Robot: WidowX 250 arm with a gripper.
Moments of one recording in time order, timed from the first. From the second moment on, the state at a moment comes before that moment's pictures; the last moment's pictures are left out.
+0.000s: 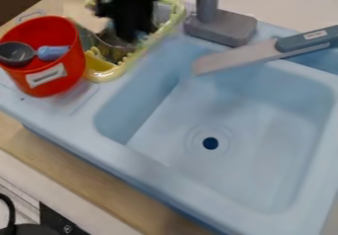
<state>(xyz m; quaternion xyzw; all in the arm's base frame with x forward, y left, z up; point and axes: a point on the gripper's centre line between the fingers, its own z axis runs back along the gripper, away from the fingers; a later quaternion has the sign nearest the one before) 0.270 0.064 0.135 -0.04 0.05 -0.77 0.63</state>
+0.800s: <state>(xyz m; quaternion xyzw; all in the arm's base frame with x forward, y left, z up) 0.290 0.075 0.135 -0.02 0.05 -0.75 0.66</state>
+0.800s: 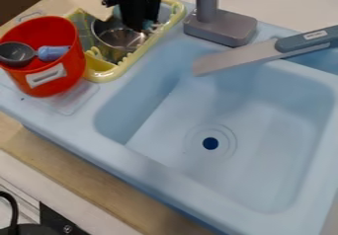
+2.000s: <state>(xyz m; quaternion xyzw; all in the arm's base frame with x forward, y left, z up) 0.289 0.066 0.144 -0.03 0.03 -0.72 0.70</state>
